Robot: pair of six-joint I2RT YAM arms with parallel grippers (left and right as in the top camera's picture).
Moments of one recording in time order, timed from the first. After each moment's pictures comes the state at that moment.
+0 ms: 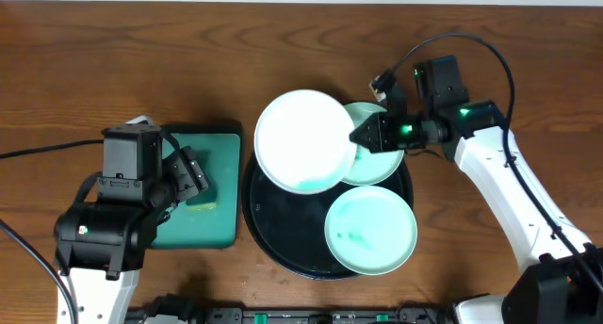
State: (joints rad) left arm -0.11 0.98 1.13 -1.14 -0.09 -0.51; right arm 0.25 1.57 1.23 -0.76 -0.67 0.20
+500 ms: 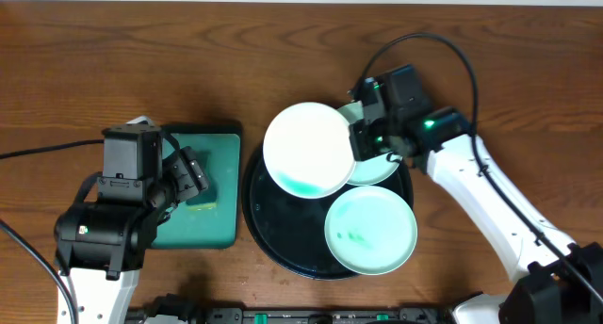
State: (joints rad) left arm -0.11 0.98 1.13 -1.14 -0.09 -0.51; right arm 0.44 1.57 1.24 -0.74 -0.20 0.13
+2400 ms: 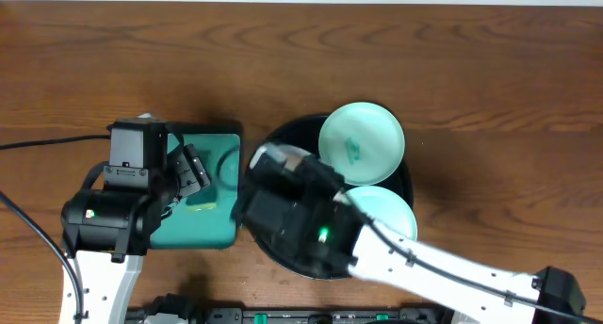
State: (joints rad) left arm -0.11 1.02 1.13 -1.14 -0.10 -0.51; right arm 1.17 1.57 1.36 -0.91 0.85 -0.04
